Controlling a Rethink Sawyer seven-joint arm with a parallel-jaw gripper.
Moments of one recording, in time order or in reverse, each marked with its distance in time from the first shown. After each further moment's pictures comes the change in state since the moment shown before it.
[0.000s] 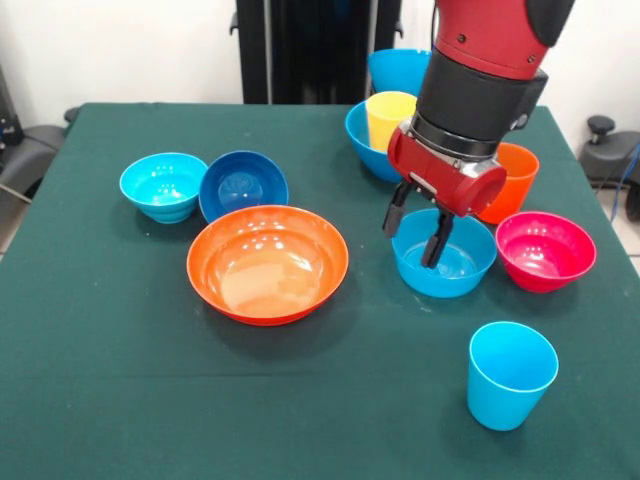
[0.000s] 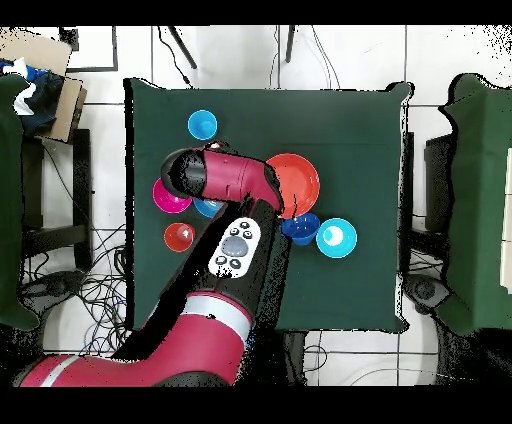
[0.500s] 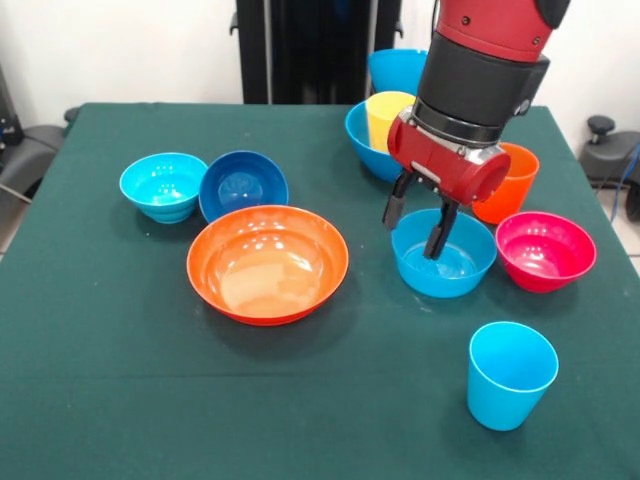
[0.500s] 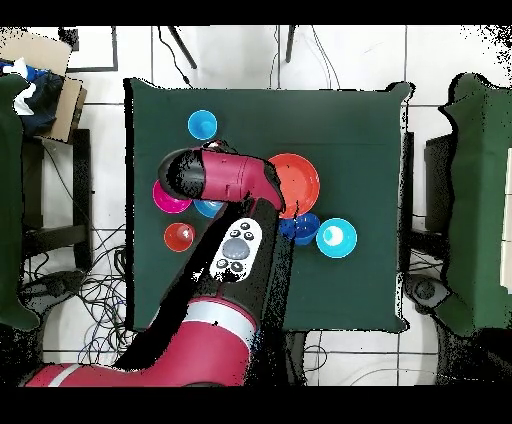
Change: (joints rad) arm -0.007 -0.036 0.019 0.007 -0.066 0.000 0.000
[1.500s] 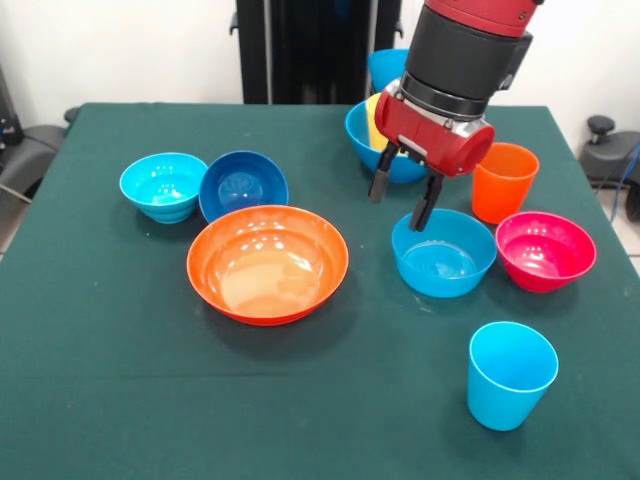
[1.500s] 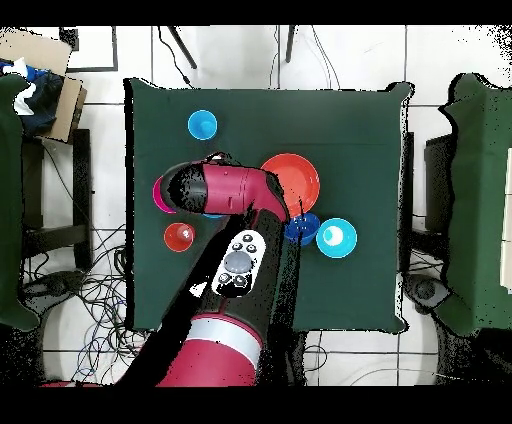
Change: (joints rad) arm -0.011 -0.062 0.018 0.078 -0.092 -0.006 0.000
